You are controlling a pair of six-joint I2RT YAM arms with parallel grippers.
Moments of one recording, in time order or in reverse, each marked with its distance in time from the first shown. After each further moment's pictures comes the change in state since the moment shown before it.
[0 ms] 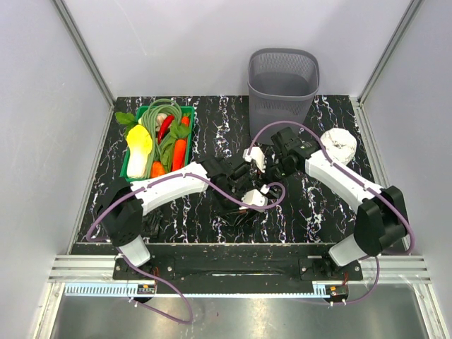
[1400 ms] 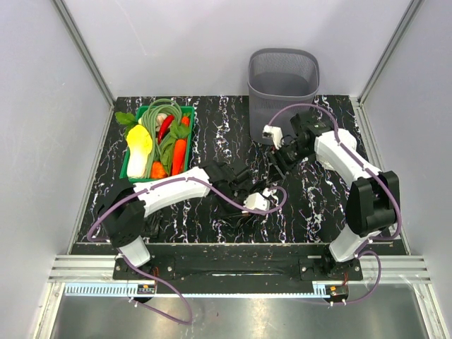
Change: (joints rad) left arm -0.032 -0.001 -0.056 0.096 -0.049 -0.069; right arm -0.244 0.170 0.180 -0.130 -0.135 0.239
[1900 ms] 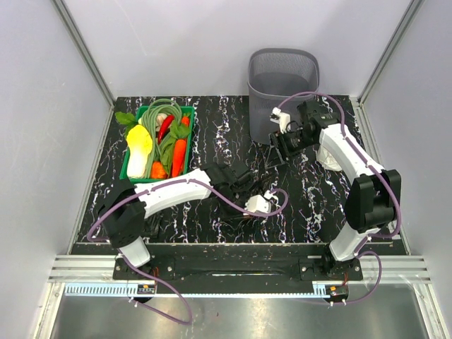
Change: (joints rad) left arm -0.026 0.000 0.000 0.014 -0.001 -0.018; right arm -0.042 0.022 0.106 0.044 -0.025 0.209
